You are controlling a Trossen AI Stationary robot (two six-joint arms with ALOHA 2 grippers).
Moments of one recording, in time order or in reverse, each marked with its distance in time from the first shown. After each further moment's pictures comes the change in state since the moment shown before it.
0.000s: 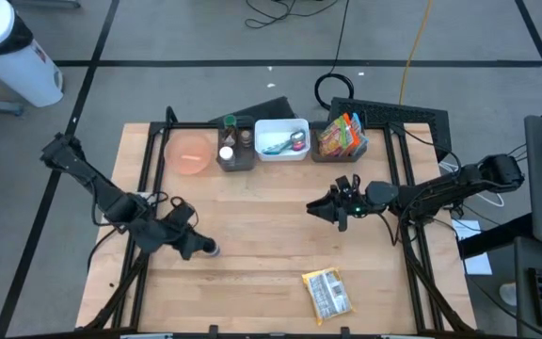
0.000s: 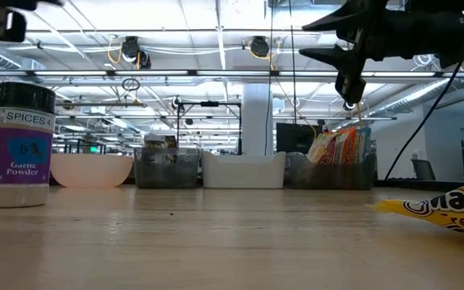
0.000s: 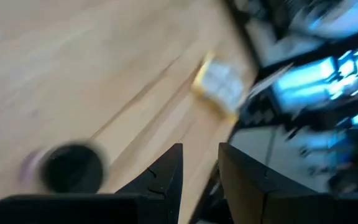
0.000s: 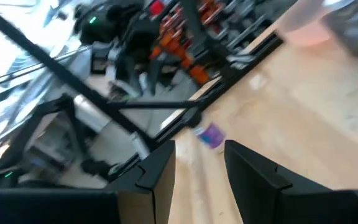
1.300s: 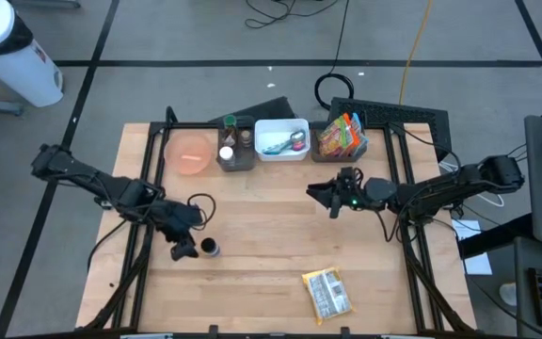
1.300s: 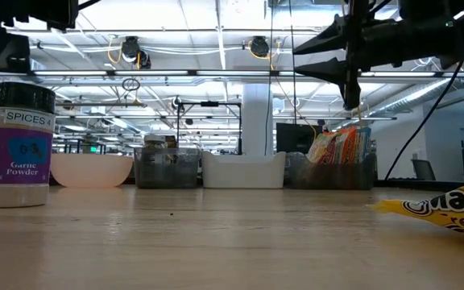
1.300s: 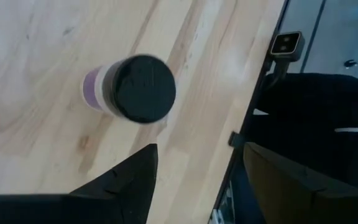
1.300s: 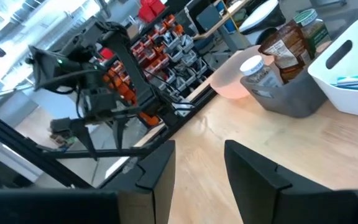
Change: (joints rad) left arm 0.297 0.000 0.002 -0.287 0.708 0.449; right arm -0.042 0.004 0.000 -0.009 0.247 -0.068
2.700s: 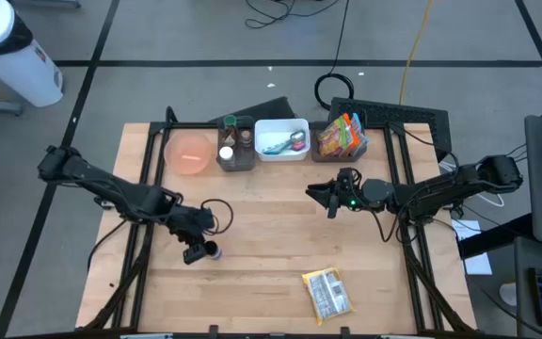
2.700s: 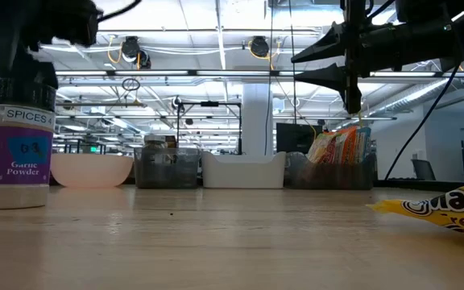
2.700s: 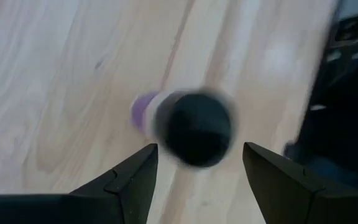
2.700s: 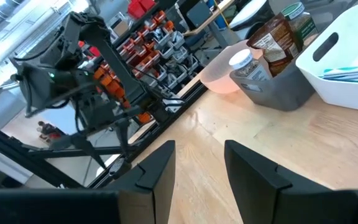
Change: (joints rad) left arm 0.032 0.181 0.021 0.007 -0.072 0.203; right arm 0.000 0.022 0.000 -0.015 0.023 0.018
